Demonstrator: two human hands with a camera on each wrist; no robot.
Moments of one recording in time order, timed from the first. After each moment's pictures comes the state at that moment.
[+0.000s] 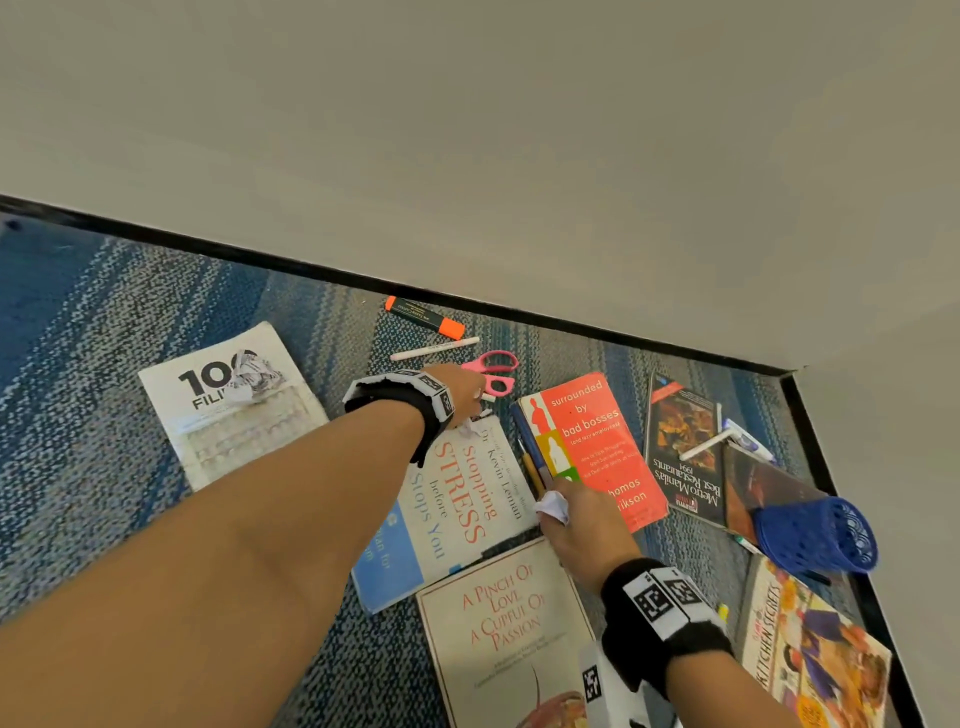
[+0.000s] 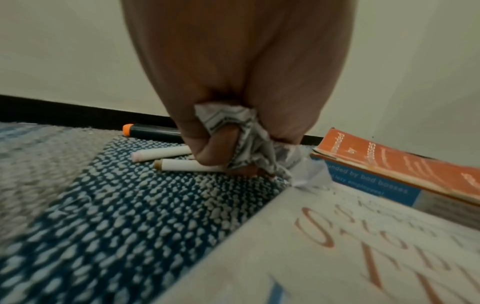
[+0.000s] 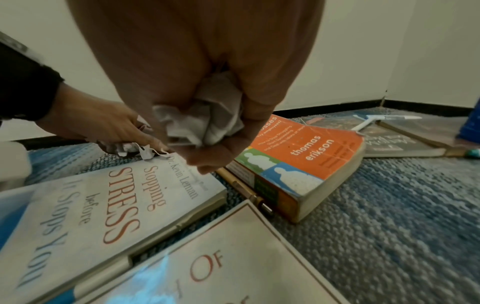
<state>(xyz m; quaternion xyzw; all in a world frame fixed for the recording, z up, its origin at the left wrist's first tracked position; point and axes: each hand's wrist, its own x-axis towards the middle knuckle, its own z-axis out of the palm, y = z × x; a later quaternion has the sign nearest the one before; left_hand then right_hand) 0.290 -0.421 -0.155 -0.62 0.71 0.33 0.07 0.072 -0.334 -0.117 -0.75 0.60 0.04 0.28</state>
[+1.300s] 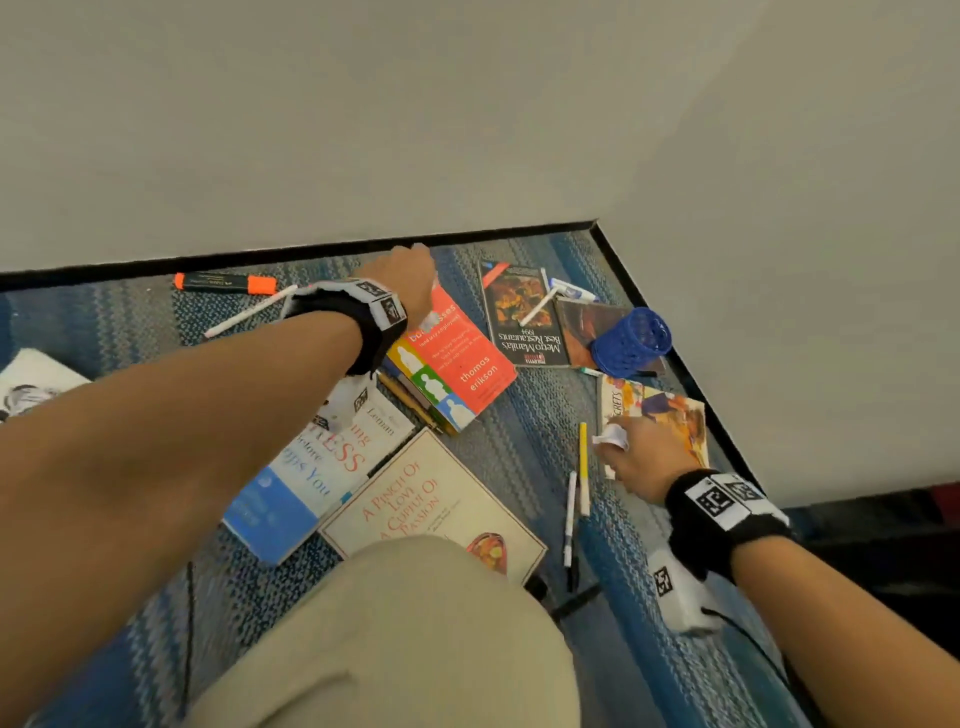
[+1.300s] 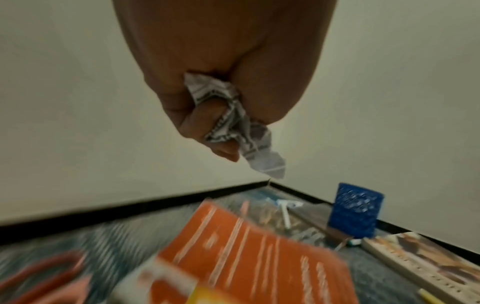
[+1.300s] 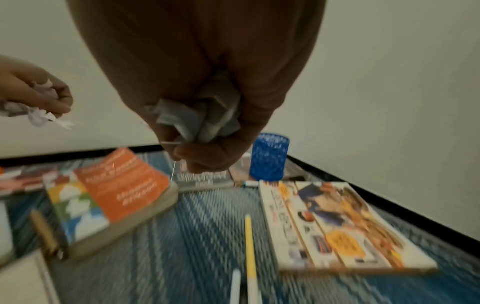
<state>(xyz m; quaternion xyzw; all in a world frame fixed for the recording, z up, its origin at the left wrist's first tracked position) 0.167 -0.425 -0.044 -0.60 0.78 0.17 -0.03 -0.103 -0.250 -0.031 -0.61 0.77 0.08 0.20</state>
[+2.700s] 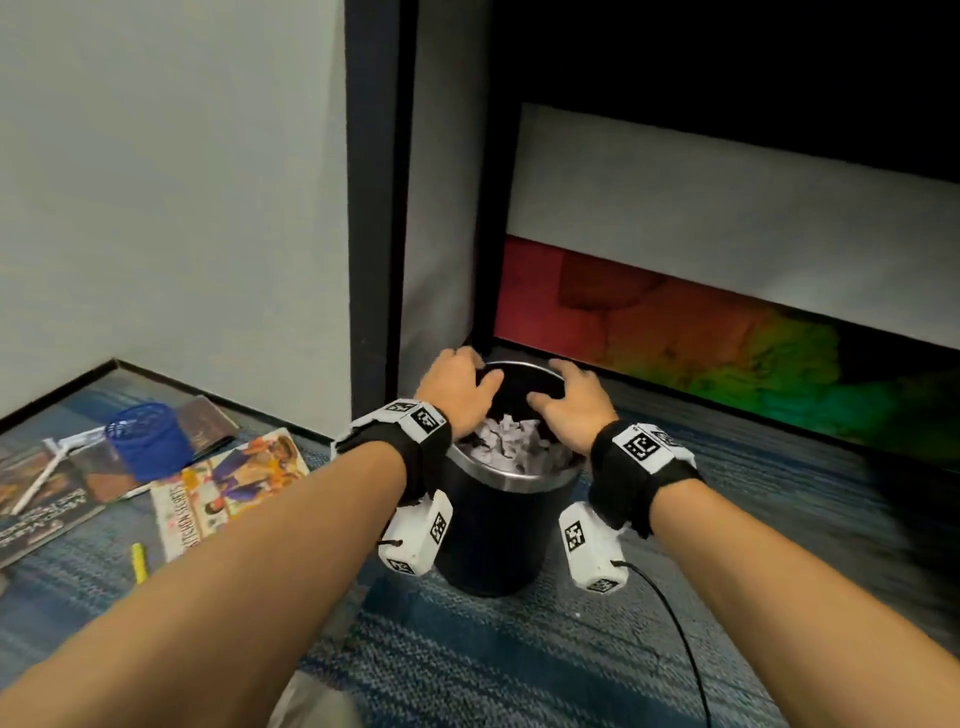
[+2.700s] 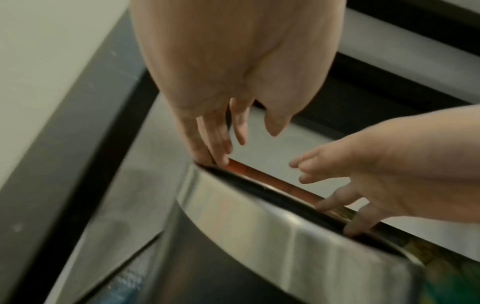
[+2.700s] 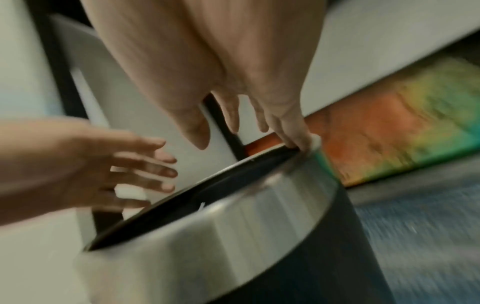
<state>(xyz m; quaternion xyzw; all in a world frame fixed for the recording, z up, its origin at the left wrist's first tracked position) -0.405 -0.038 0.091 -0.28 0.89 0.33 -0.15 -0.495 0.092 0.092 -0.25 0.90 -0.34 0.13</state>
